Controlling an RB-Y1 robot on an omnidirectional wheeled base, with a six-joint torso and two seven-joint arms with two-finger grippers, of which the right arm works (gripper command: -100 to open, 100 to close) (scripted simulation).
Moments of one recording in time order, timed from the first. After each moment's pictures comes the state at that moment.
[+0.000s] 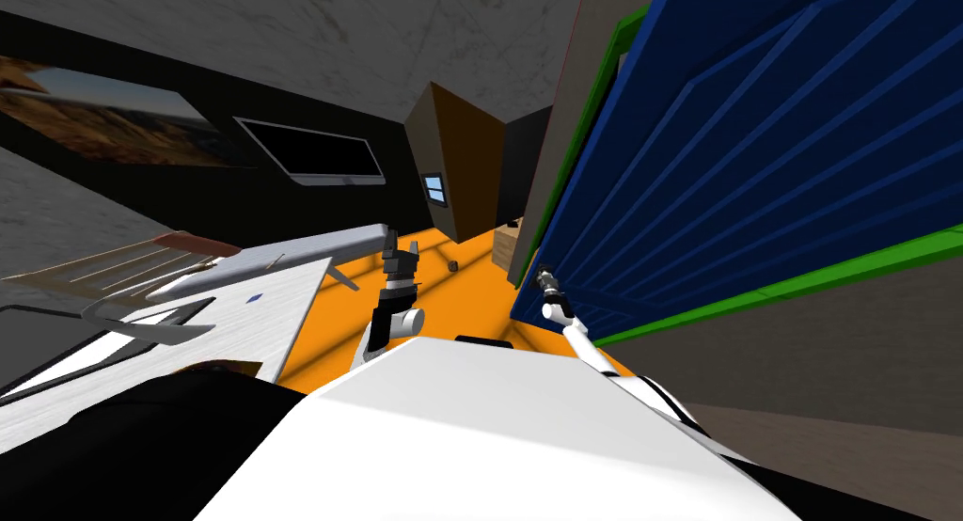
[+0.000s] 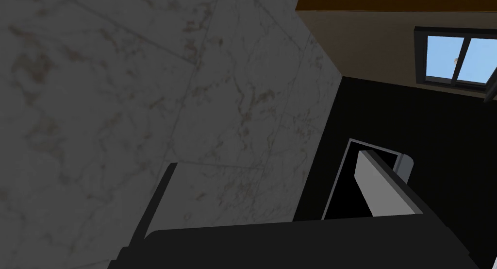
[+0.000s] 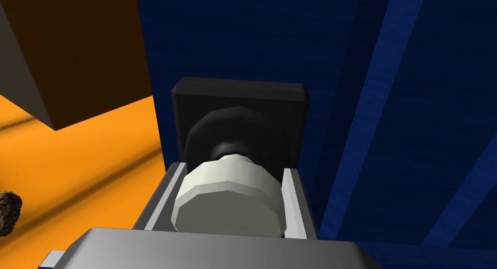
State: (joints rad) arm -0.20 -0.38 0.11 -0.95 -0.65 -0.43 -1.37
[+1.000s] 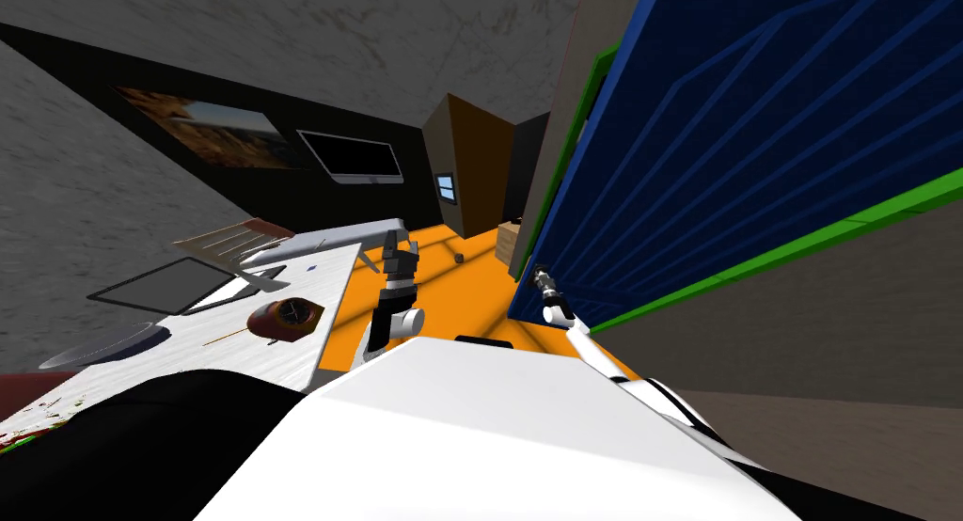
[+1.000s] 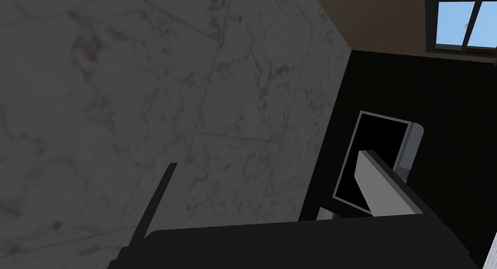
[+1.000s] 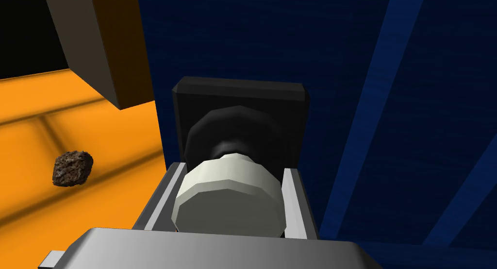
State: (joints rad) arm -0.18 -0.44 0.22 -0.99 -0.63 -0.44 -1.47
